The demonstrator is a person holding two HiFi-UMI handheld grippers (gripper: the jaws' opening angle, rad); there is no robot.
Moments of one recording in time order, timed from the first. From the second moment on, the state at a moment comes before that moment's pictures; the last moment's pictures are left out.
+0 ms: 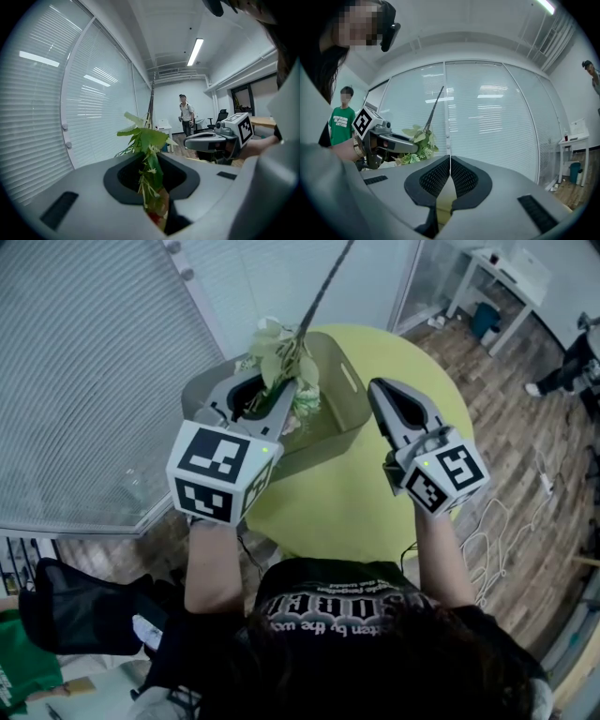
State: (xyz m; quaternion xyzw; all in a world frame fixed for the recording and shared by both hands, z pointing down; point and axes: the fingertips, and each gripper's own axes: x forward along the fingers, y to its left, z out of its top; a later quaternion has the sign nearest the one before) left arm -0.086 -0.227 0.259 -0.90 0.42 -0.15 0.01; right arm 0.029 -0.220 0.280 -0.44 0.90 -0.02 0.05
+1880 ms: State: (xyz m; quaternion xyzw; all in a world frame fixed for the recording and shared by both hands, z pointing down) left arm 0.144 -0.149 0.368 -0.95 0.20 -0.25 -0.03; right arm 0.247 -0.106 0.295 -0.63 0.77 -0.03 0.05
